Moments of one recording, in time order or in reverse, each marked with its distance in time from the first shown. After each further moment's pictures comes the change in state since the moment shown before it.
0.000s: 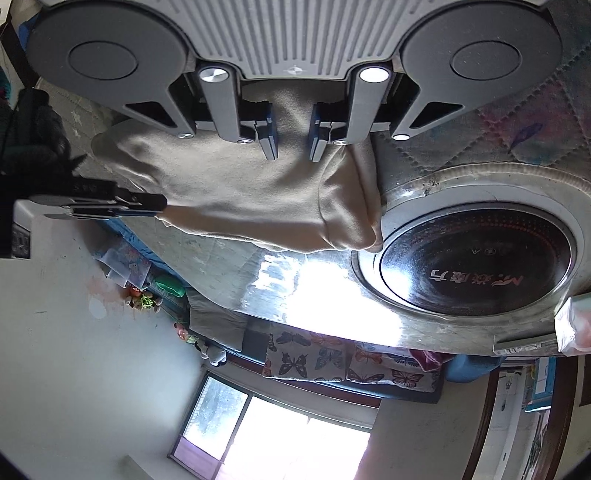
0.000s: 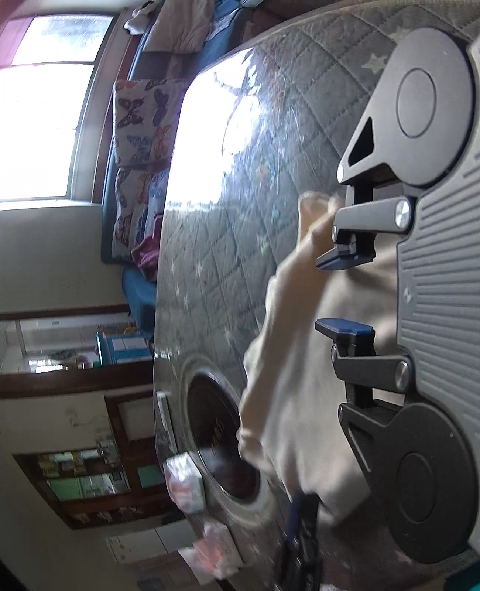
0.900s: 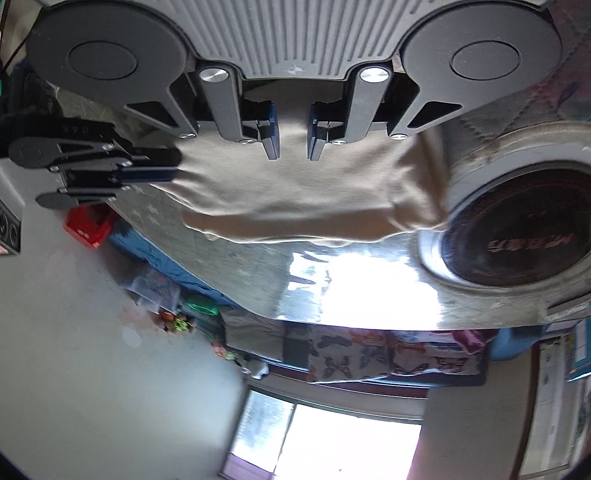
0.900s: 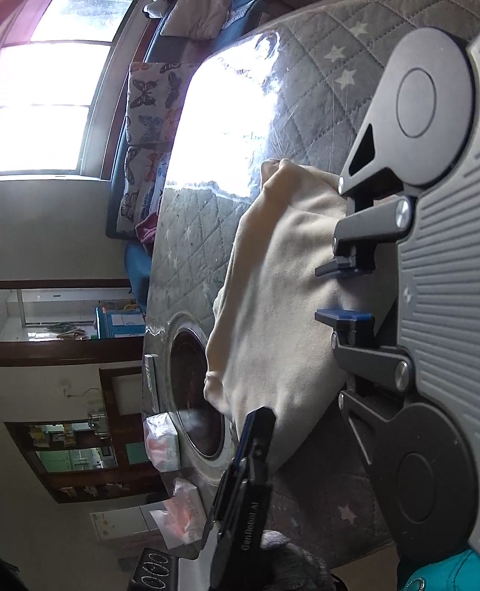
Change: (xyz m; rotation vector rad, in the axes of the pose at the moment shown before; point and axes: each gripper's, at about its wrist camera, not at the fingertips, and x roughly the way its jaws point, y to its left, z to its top) left arm 0.010 -0.031 0.002 0.122 0.017 -0.039; right arm -0.043 0.039 -0.044 -0.094 -0.012 0.051
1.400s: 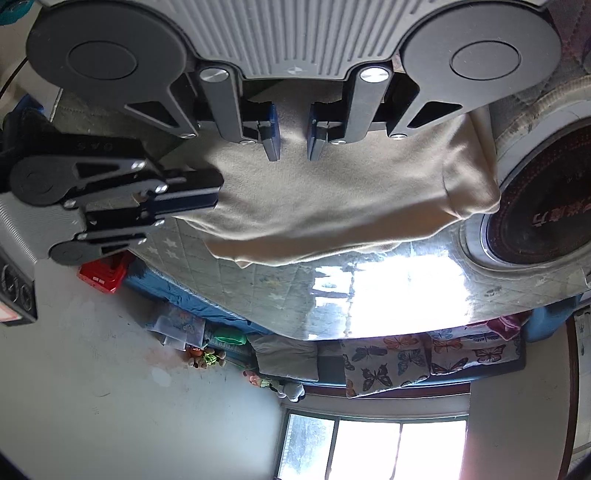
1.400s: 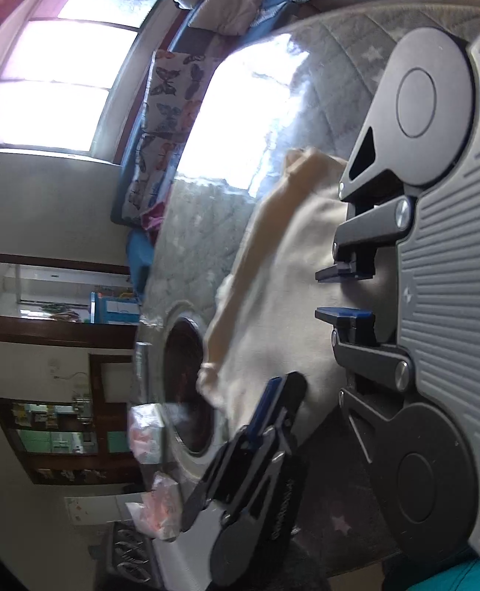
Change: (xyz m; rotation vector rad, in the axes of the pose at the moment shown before) left arm 0.029 -0.037 0.003 0.171 0.066 -0.062; right arm 0.014 0.013 0.008 -0.107 0.025 -0.011
